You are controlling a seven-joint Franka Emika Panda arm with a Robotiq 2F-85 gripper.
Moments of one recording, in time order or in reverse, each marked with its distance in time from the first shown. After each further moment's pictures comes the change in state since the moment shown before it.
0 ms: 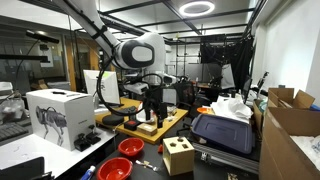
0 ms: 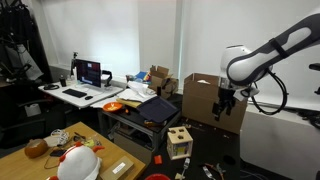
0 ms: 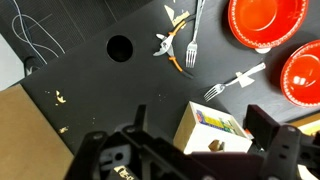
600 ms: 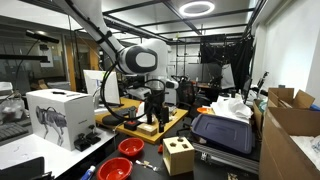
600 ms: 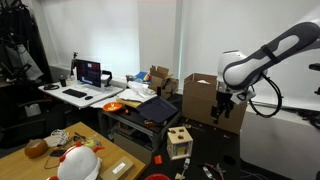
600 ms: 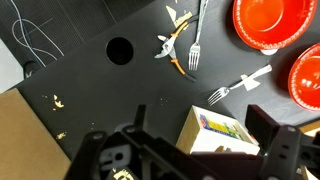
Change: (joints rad) arm -0.004 0.058 -0.001 0.033 0.001 0.002 0.000
